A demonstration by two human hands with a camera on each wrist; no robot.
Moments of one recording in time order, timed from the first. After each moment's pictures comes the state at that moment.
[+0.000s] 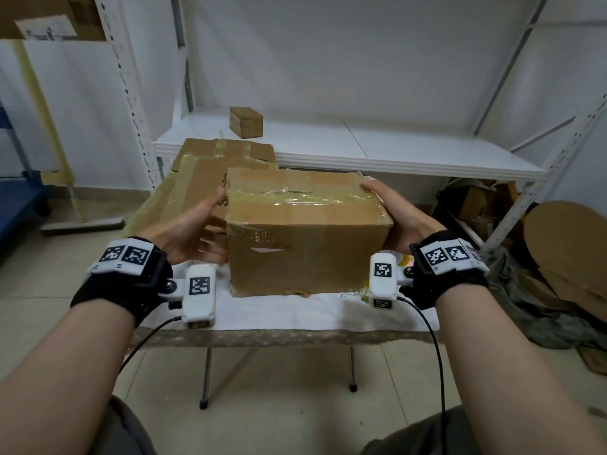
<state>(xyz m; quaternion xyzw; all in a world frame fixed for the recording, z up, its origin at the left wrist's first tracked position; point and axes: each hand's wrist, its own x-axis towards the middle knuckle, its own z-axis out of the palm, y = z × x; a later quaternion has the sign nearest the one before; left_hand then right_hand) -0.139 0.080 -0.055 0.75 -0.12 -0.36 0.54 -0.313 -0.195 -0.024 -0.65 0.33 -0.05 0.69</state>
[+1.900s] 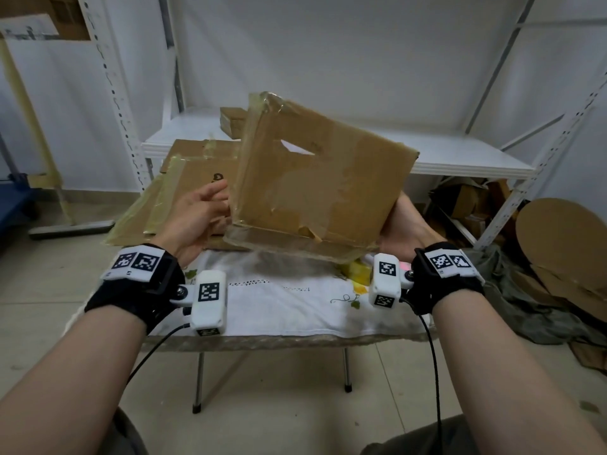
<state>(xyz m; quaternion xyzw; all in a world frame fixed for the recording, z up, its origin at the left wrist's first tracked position) -0.135 0.053 -0.069 0.62 -0.18 -0.24 0.72 -0.321 -0.215 -0.045 -0.49 0.18 -0.10 0.84</state>
